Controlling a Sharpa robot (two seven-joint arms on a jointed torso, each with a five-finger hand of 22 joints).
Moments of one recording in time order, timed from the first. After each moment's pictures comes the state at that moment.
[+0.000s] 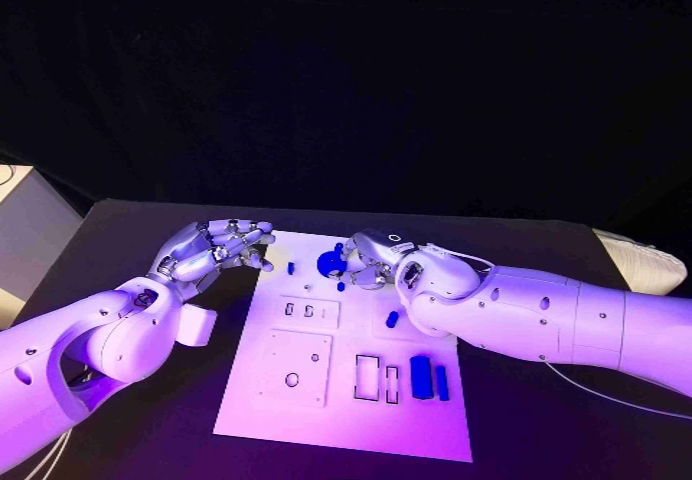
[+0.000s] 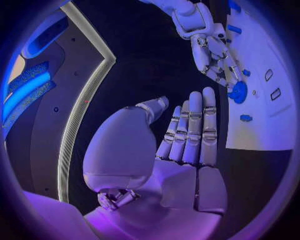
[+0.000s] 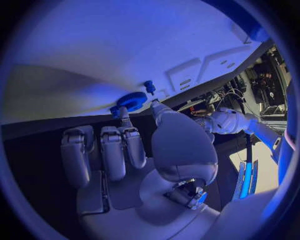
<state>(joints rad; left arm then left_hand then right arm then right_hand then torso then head) 0.94 -0.97 0.28 1.63 -0.25 -0.16 0.35 1.34 -0.15 0.54 0.12 0.08 0.87 0.22 0.23 0.14 1.10 0.16 0.09 0.07 1.04 0.08 0.80 0.53 0.17 1.03 0.16 0.55 0.31 1.20 -0.60 -0.11 1.38 -1.61 -0.44 -0.28 1.08 -0.07 0.18 0.29 0.23 0.91 0.17 0.14 0.30 1.47 0.08 1.54 1.31 1.47 0.01 1.57 1.31 0.01 1.47 0.11 1.57 1.31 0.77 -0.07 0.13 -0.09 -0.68</state>
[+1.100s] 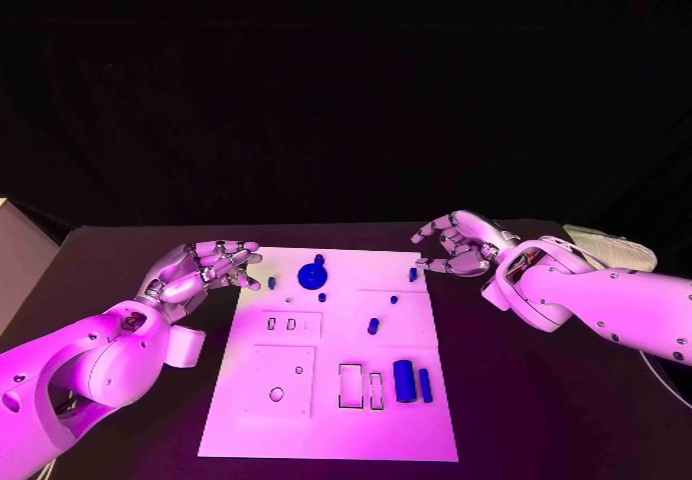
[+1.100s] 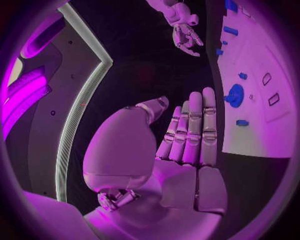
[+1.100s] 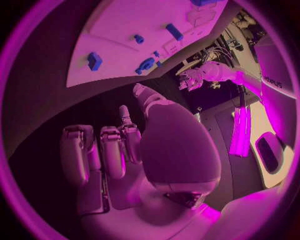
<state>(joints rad) 0.90 -0.96 0.28 1.60 -0.25 -0.16 0.35 1.34 -0.15 0.54 0.11 0.08 0.87 0.22 0.23 0.14 1.10 0.16 0.09 0.07 1.03 0.08 0.80 0.53 0.17 1.03 0.17 0.56 0.31 1.21 -1.02 -0.09 1.49 -1.10 -0.50 0.20 1.41 -0.23 0.29 0.16 0.24 0.92 0.17 0.15 0.28 1.43 0.08 1.44 1.31 1.47 0.01 1.56 1.31 0.01 1.47 0.11 1.50 1.31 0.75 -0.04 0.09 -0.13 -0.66</state>
